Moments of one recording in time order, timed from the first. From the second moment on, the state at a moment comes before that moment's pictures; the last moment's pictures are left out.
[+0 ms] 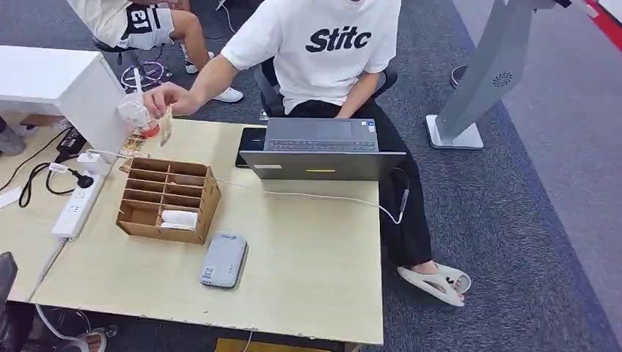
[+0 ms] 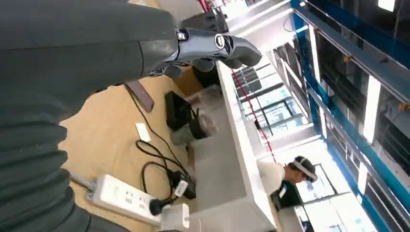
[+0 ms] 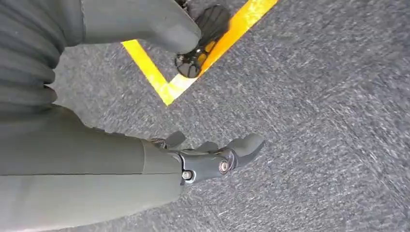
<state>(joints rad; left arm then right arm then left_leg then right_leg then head) -0.03 -0.07 0.39 -1.68 -0.29 0.23 -0.47 -0.04 0.01 -0.30 -0.22 -0.48 -0.43 -0.19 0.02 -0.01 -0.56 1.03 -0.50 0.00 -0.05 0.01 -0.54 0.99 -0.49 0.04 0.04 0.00</state>
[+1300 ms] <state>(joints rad) -0.45 0.09 -0.23 -1.27 -1.25 0.41 -0.10 -0.05 0.03 -0.10 -0.19 -0.15 -0.31 0.02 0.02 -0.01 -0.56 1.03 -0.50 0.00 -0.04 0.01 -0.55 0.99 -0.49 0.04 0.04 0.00</state>
